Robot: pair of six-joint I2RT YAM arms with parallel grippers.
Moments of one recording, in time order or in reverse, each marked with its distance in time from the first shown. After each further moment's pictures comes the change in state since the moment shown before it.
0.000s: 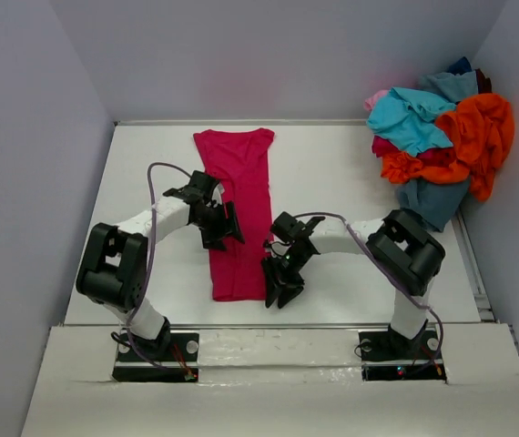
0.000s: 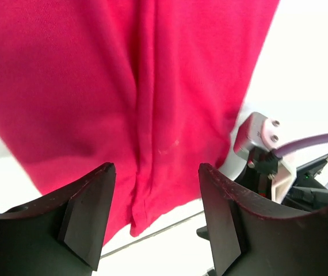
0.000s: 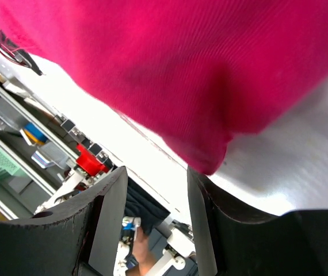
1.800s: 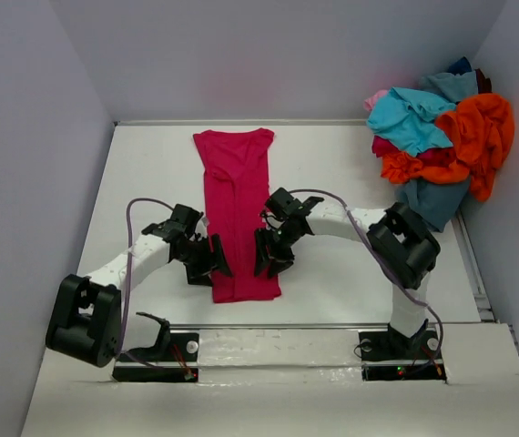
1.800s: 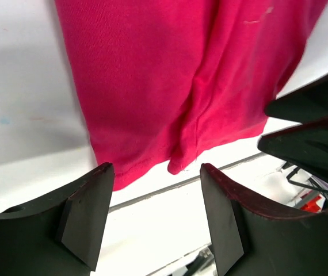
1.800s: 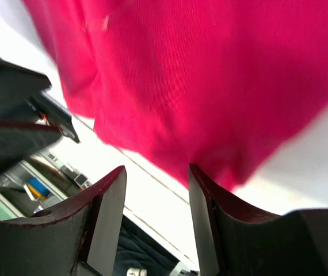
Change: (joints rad) left arm 0.020 -0.343 -0.343 -0.070 0.039 -0.026; right arm -0.062 0.095 0.252 -0.026 0.149 0.056
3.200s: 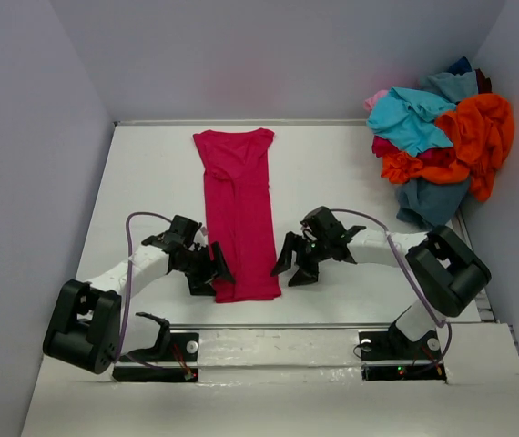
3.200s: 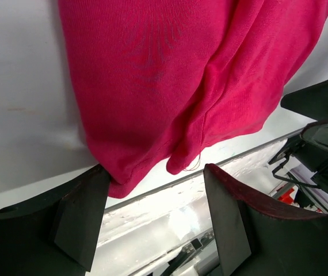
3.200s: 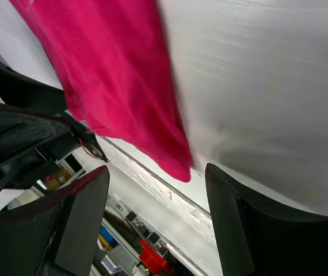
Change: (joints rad) left arm 0.000 -0.072 -0.114 0.087 0.053 -0.082; right arm -0.094 -0.370 -0.531 0.422 0.053 0.340
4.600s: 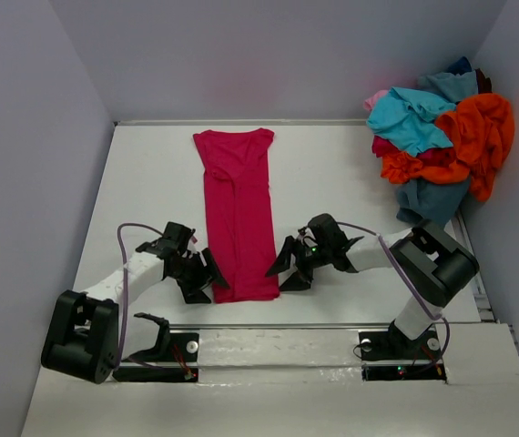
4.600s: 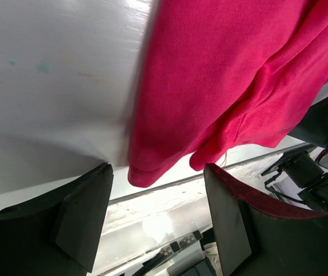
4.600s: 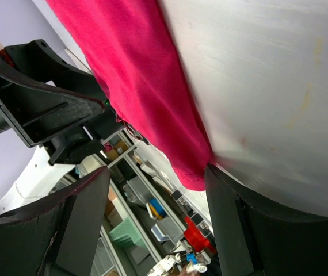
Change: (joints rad) left arm 0.055 -0.057 -0.061 -0.051 -0.031 -0.082; right arm -0.025 0.085 -0.153 0.404 -0.203 0.242
